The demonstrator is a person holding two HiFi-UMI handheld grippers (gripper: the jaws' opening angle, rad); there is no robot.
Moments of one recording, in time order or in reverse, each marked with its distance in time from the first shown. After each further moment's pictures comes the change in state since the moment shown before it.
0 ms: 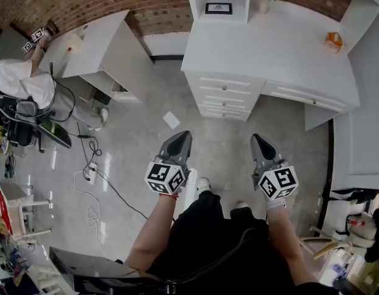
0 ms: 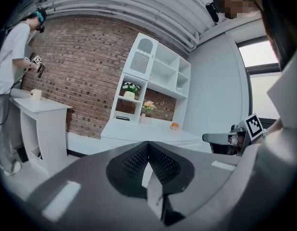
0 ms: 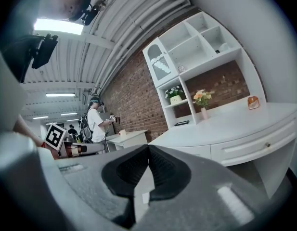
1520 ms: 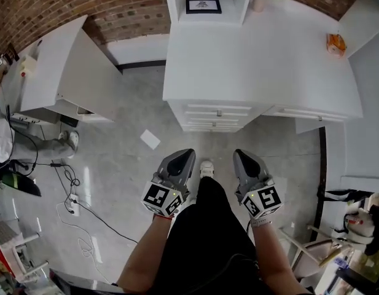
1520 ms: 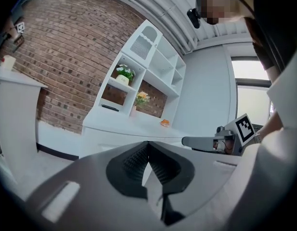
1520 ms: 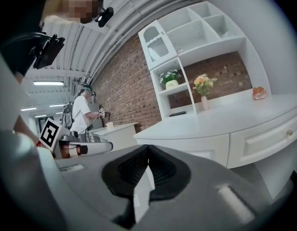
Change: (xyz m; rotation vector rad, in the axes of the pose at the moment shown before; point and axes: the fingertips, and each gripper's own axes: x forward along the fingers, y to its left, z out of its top) left arm 0.153 0.084 -0.046 -0.053 0.025 -0.281; right arm 0.174 -0.042 -0.058 -0.035 0.047 -0.116
